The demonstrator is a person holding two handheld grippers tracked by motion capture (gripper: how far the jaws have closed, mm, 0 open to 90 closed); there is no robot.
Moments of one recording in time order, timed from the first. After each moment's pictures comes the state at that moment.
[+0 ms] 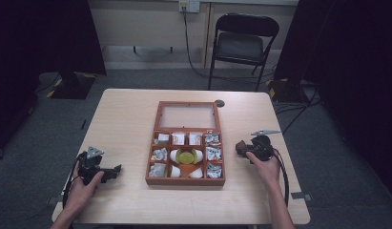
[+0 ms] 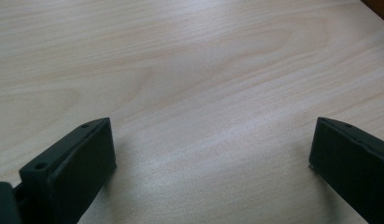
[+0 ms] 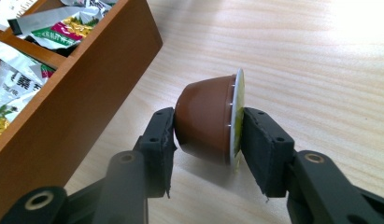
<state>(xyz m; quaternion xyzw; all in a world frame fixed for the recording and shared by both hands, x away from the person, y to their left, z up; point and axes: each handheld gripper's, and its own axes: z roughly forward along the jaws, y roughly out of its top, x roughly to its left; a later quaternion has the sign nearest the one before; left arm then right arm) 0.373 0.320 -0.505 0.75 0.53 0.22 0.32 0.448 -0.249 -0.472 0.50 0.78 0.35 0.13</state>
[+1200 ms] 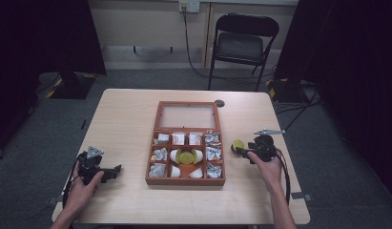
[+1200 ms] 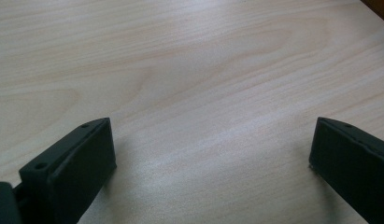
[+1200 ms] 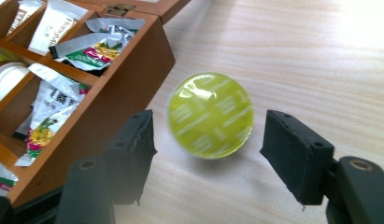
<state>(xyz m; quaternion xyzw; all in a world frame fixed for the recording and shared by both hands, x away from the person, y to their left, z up) 0.373 0.320 -0.505 0.75 0.53 0.21 0.32 0.437 -0.250 -0.456 0.50 0.77 0.38 0.13</state>
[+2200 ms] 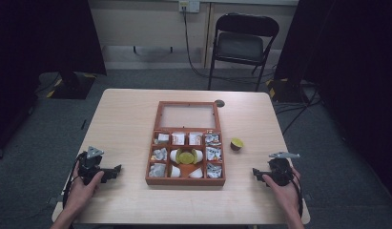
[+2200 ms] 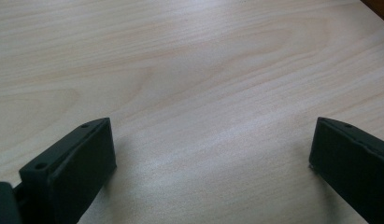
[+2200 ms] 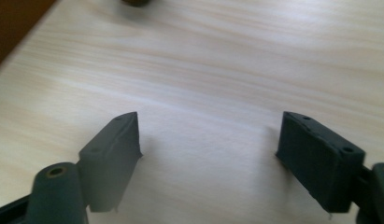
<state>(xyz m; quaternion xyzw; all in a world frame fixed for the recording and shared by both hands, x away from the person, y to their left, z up) 0.373 0.320 -0.505 0.75 0.53 0.22 0.32 0.375 -0.294 -0.489 0.54 0.76 0.29 0.20</state>
